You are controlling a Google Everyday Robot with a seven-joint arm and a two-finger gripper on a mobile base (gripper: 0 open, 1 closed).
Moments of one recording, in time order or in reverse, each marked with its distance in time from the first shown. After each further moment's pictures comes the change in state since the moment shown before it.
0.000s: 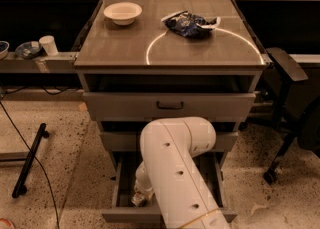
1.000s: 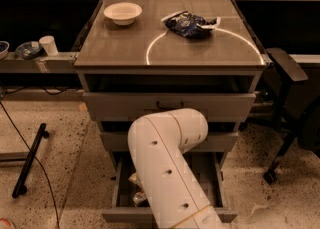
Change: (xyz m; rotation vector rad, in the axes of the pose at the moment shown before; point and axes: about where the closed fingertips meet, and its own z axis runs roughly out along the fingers) arm 0.016 -0.004 -0.022 0.003 0.086 -0.028
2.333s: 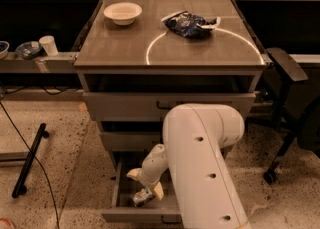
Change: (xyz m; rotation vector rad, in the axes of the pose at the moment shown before) arm -0.017 0.005 -0.075 0.111 -0.111 0.000
